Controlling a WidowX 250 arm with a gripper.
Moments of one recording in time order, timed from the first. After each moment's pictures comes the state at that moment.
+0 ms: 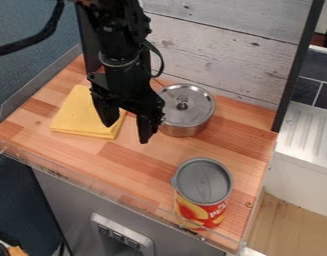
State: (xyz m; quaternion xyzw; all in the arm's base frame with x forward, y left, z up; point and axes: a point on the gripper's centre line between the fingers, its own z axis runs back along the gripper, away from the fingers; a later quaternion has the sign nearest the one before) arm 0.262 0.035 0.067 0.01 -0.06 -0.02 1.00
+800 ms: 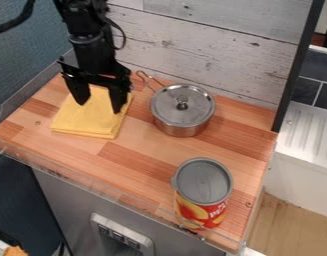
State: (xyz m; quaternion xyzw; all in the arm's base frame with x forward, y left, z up) arm 0.292 0.116 0.058 0.01 -0.06 0.08 0.99
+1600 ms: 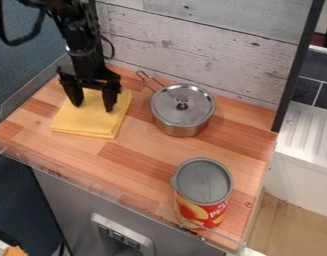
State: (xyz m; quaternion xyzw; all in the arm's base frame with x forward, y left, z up) arm 0.328 0.154 0.001 0.03 -0.07 0.13 0.99
